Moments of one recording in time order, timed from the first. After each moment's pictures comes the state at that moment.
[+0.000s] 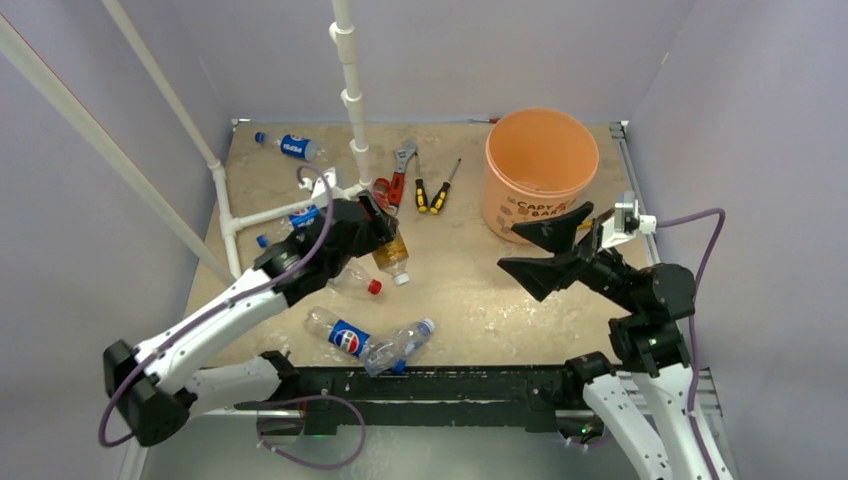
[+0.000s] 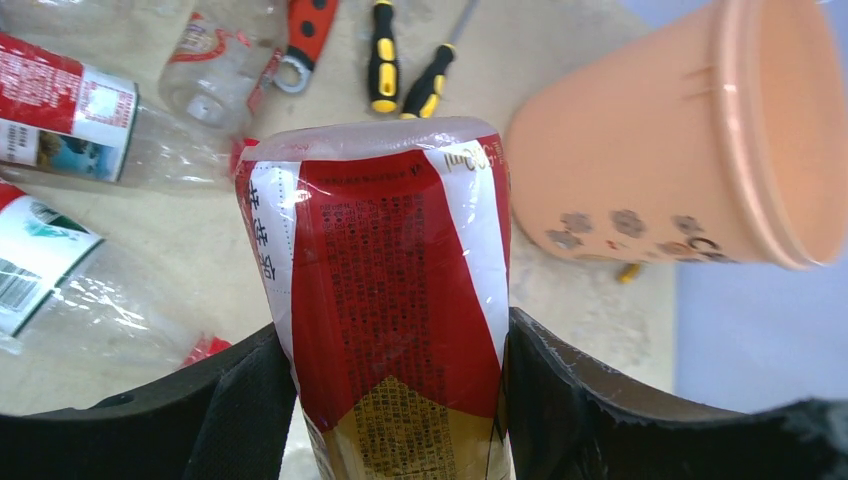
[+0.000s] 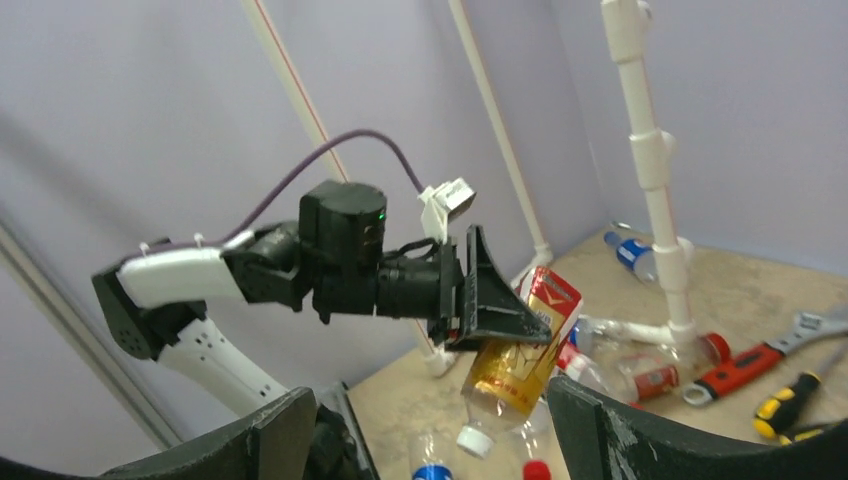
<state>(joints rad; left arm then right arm) -0.76 1.13 1.03 -0.50 -0.45 -0.97 0.27 0.48 0.75 0.07 -0.73 0.63</state>
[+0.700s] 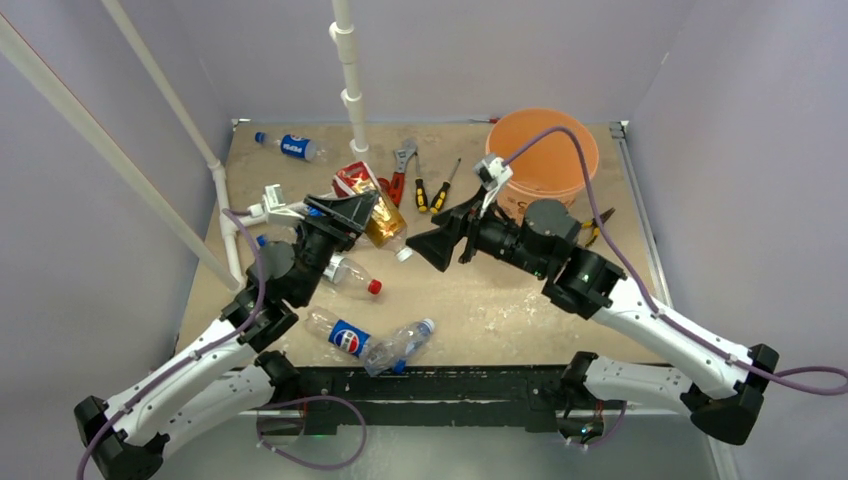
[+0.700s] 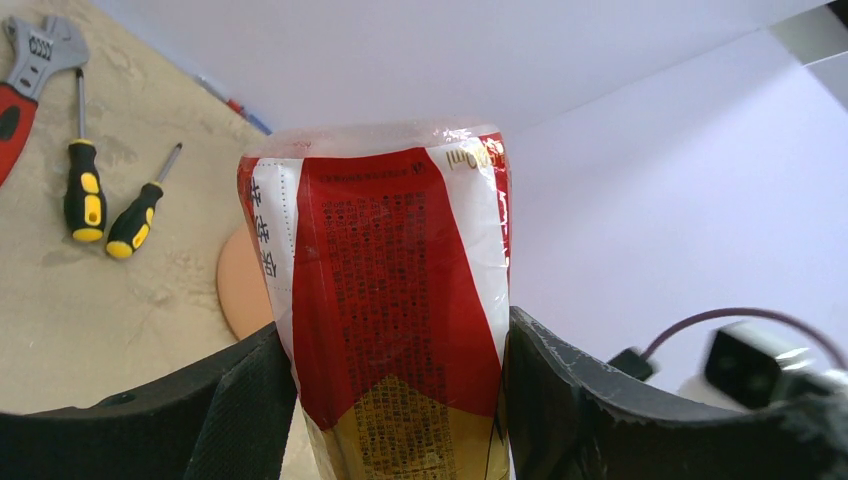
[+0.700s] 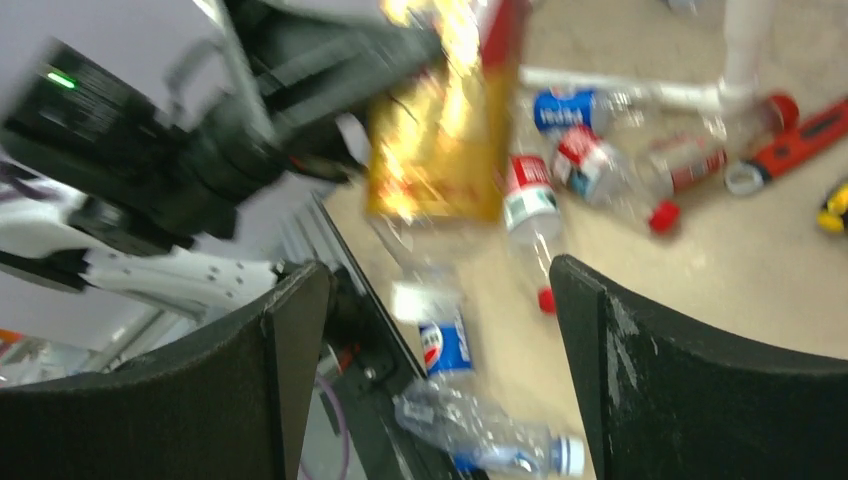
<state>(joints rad) -0.76 0.73 0.67 0.17 -0.41 -1.09 0.89 1.03 1.12 -0.09 -0.14 0.45</state>
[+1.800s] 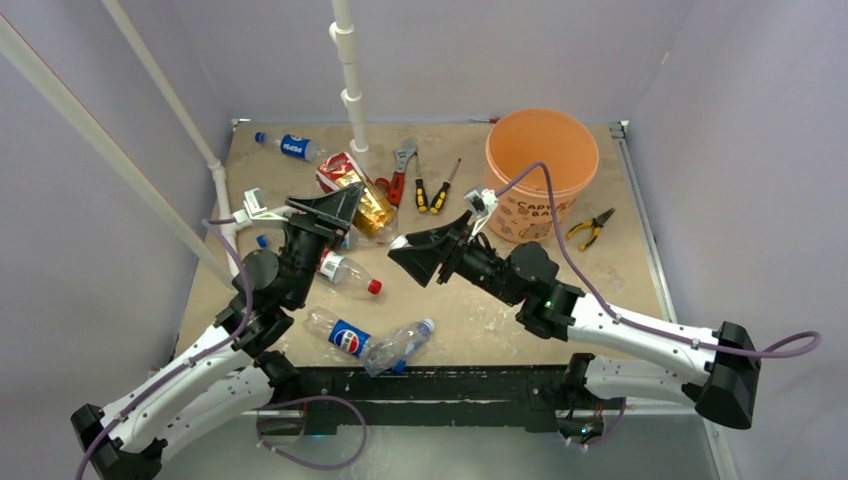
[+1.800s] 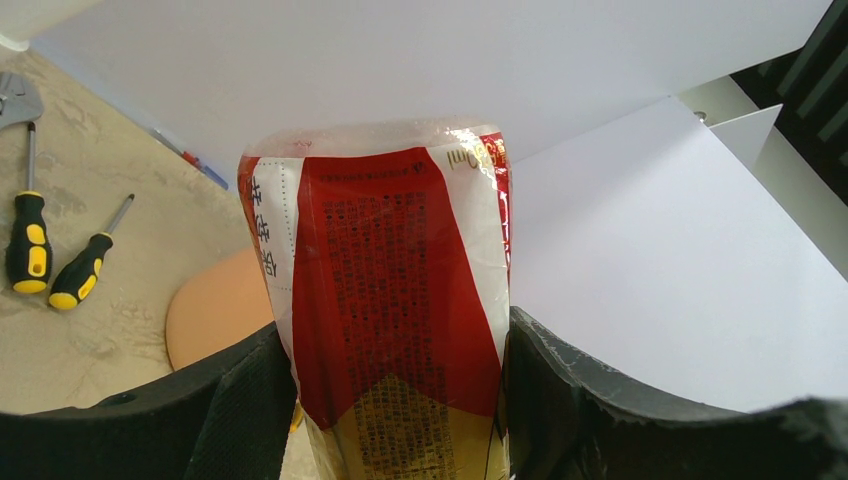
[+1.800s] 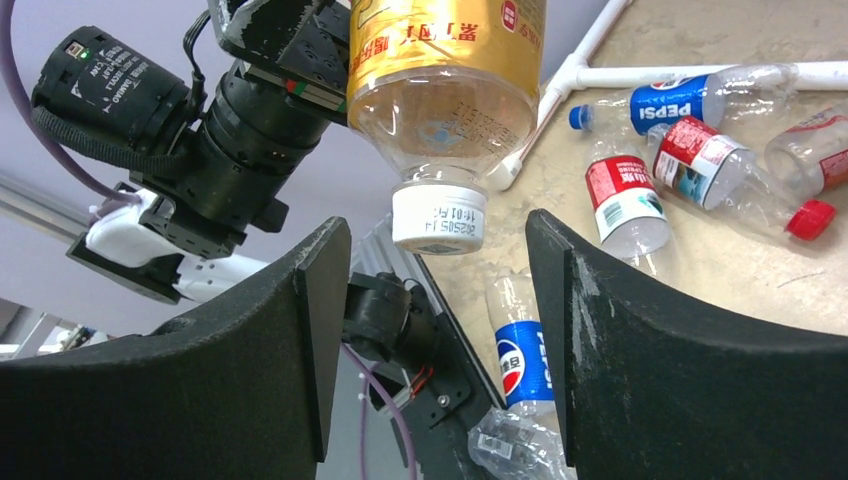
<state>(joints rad) -0.76 0.67 0.66 0.27 -0.48 -1.10 1.07 1.04 0.75 0.48 0.06 0.61</state>
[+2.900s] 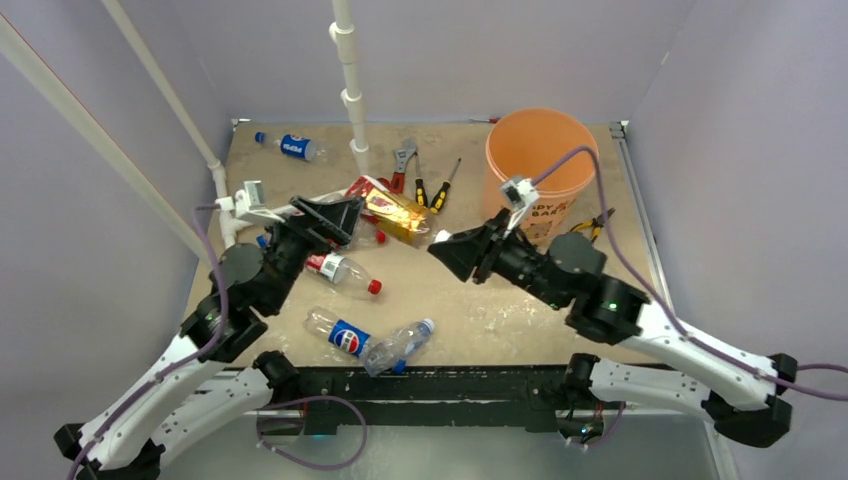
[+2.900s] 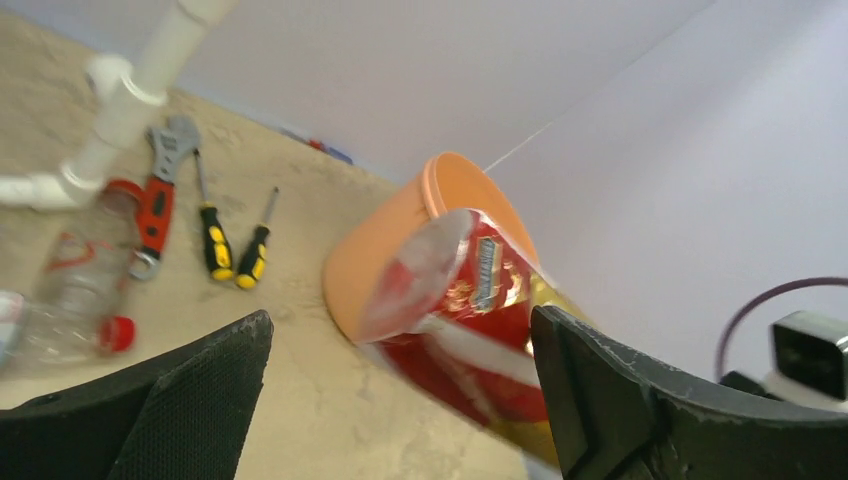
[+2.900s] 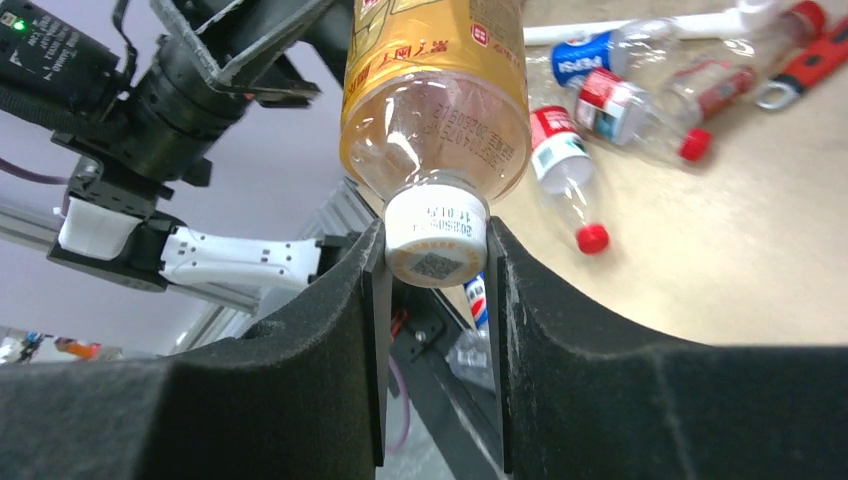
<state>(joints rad) -0.76 0.64 0.82 -0.12 -0.42 -0.87 1.07 0.87 0.93 -0.02 0.13 0.58</state>
